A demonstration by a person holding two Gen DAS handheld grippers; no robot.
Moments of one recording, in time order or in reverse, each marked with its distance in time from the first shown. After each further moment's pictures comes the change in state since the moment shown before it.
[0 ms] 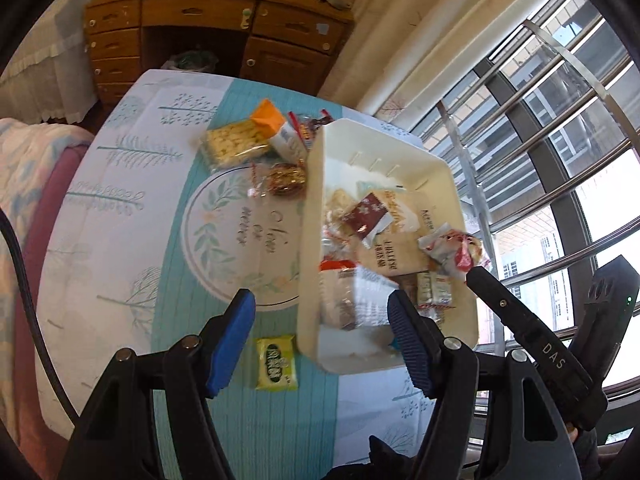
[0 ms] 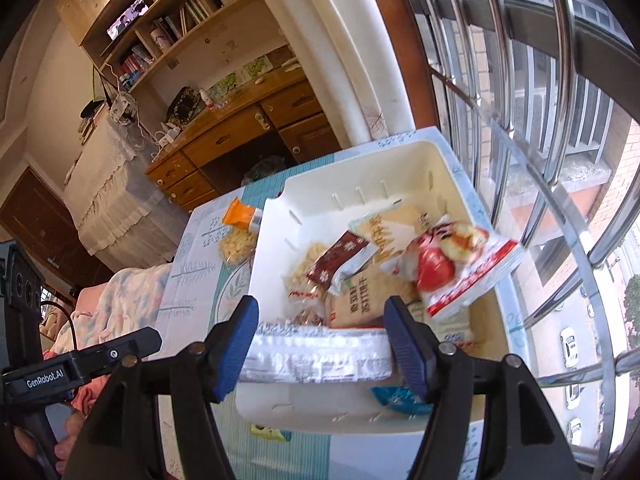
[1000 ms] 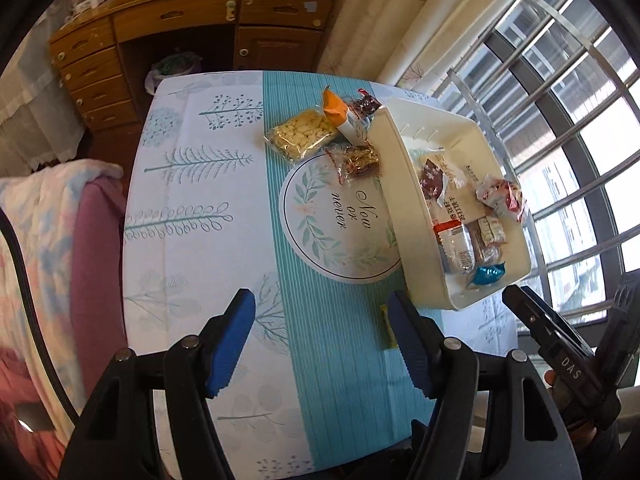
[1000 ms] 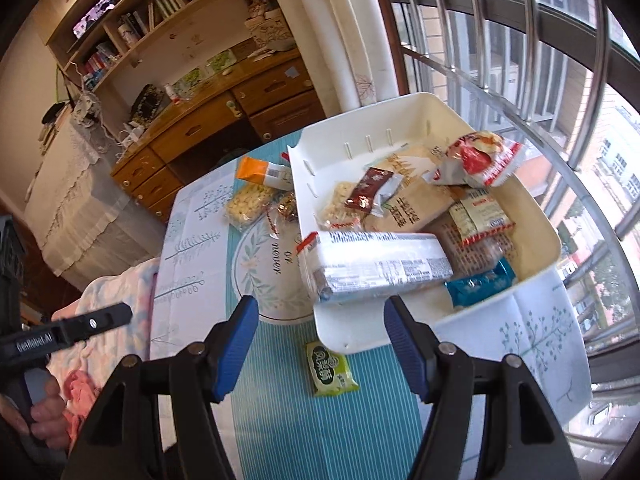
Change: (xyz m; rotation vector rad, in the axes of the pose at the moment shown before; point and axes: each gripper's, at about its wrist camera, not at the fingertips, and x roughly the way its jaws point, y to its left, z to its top) left arm -0.028 0.112 0.040 0.249 0.143 0.019; right arm 0.001 0.102 -0.083 0.114 -0.019 -0.222
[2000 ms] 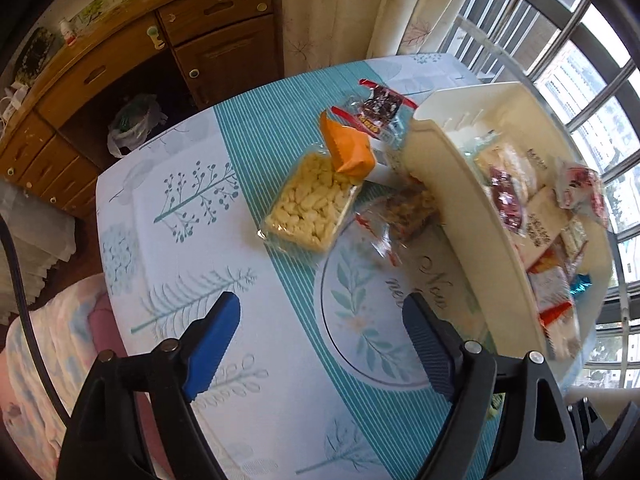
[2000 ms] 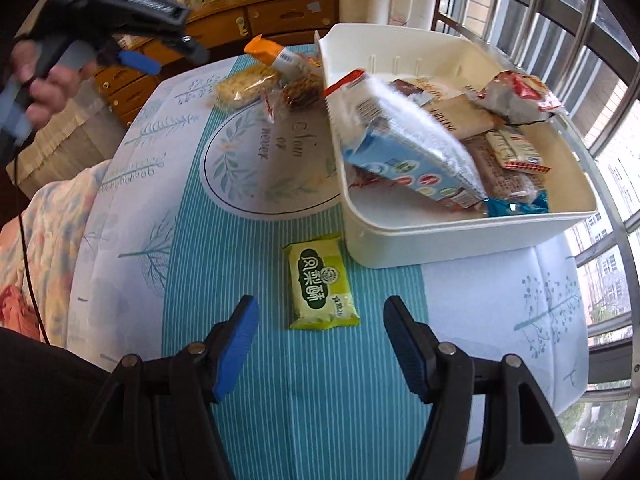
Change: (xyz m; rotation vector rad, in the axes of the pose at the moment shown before) left arm 0.133 -0.004 0.144 0.314 0.110 0.132; right arm 0.078 0.035 -0.081 -0.247 0.163 -0.141
